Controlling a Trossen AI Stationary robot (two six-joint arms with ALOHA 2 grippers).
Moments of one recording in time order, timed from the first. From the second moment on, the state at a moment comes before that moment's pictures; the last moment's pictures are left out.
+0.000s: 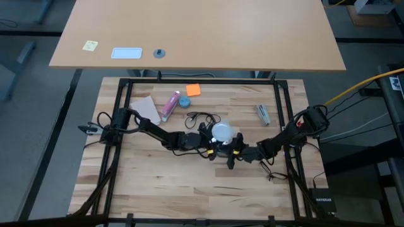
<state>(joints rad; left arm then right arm) -0.13 2.12 1.04 0.82 -0.42 -0.24 0.38 1.75 0.39 0.88 0.59 0.57</state>
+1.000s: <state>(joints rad) -0.13 2.12 1.04 0.81 -0.42 -0.21 0.38 1.51 0.38 0.36 0.80 0.57</state>
